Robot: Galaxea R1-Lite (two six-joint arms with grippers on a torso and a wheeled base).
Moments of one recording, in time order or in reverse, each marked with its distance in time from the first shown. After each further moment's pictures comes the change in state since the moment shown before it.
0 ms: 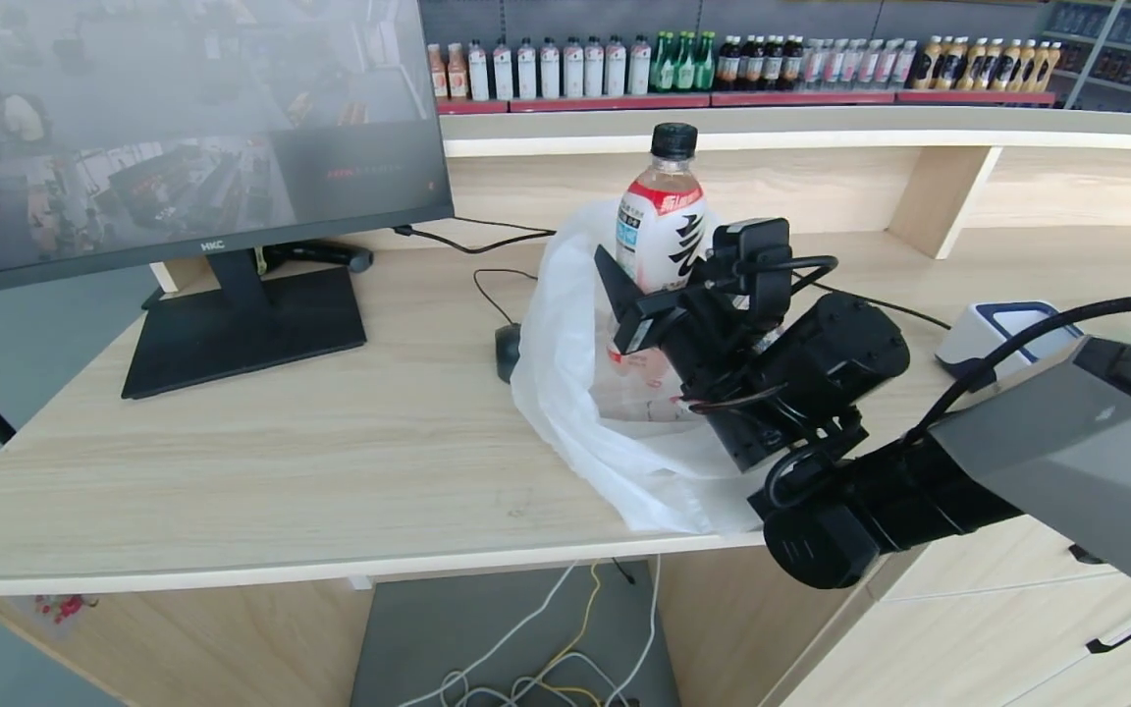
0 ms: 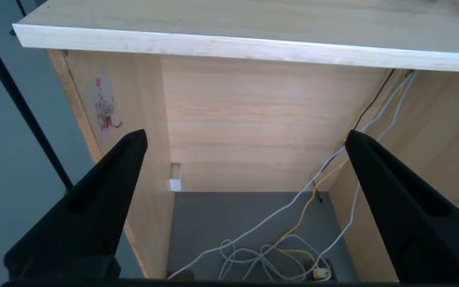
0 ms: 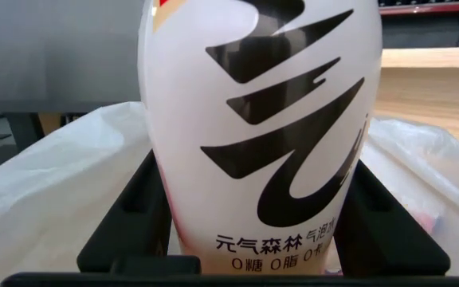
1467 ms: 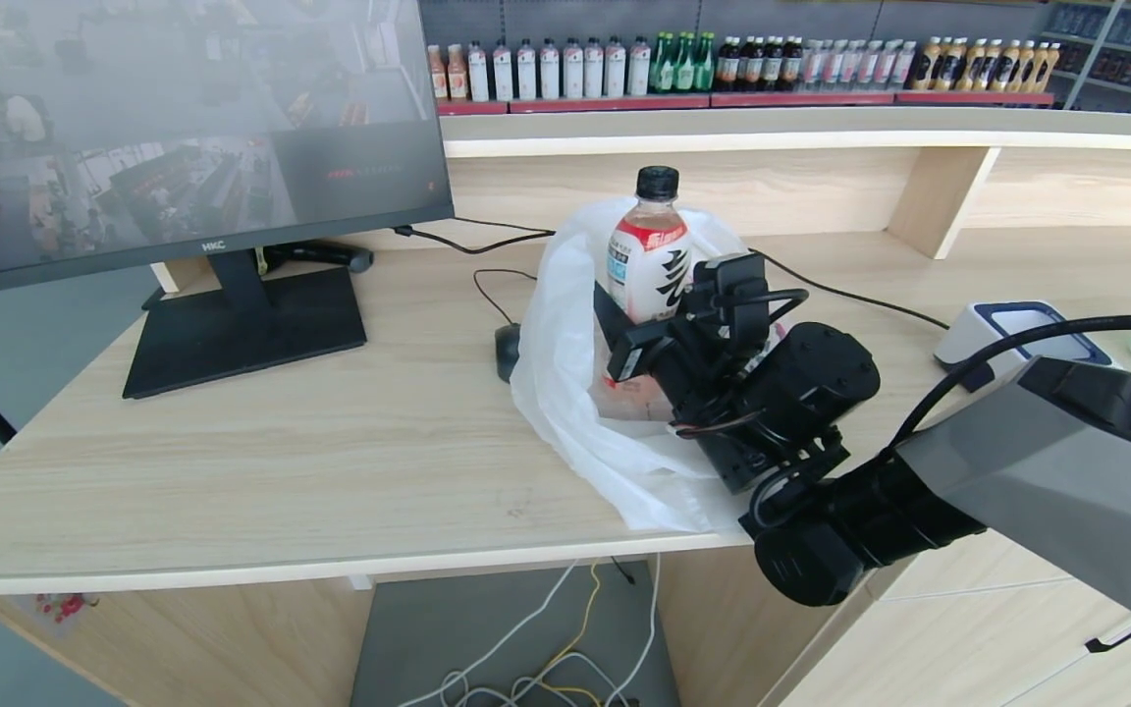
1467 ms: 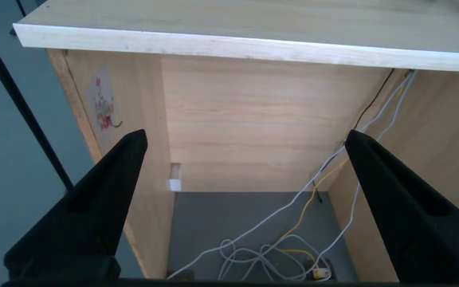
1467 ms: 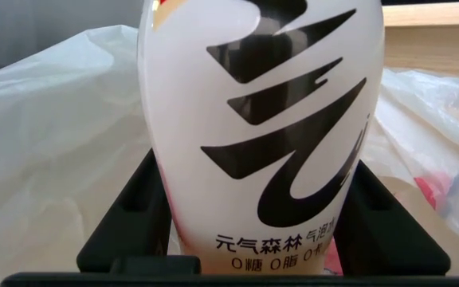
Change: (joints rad) left arm 0.000 0.000 0.000 0.000 0.000 0.000; right arm 0.000 0.050 0.028 -0.003 -0.007 0.003
